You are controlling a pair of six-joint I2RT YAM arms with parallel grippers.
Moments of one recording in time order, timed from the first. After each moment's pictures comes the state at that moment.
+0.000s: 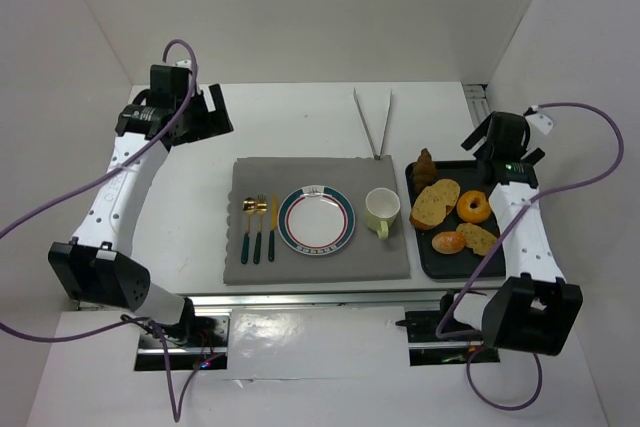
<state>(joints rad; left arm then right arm) -0.11 1.46 1.59 -0.86 -0.02 -0.36 -0.17 1.16 1.01 -0.41 0.43 0.52</state>
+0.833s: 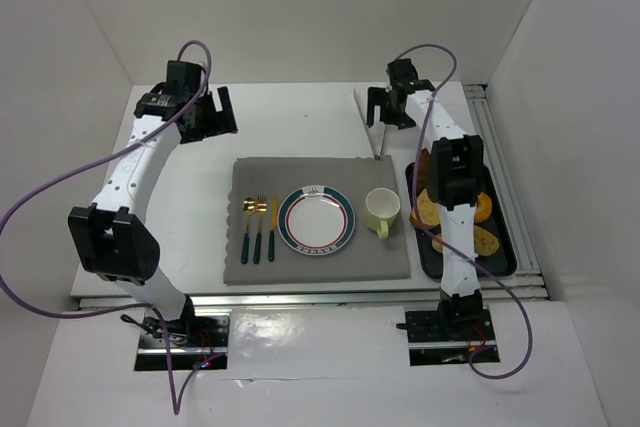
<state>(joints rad) -0.11 1.62 1.64 -0.86 -0.03 -0.34 0.16 2.39 2.14 -0.73 0.01 0.20</state>
